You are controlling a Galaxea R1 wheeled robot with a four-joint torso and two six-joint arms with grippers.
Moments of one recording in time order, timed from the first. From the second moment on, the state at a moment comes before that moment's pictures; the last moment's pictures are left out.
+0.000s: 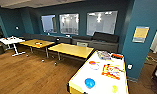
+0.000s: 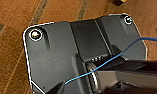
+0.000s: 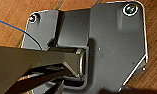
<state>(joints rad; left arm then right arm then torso) 1.54 3.07 -2.77 -0.01 -0.10 0.09 -1.56 3.09 -2.77 -0.23 0.04 0.04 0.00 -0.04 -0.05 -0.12</state>
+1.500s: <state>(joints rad) 1.53 3.07 -2.77 -0.01 -0.10 0.08 -1.56 3.09 -2.77 -0.23 0.04 0.04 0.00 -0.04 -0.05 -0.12</state>
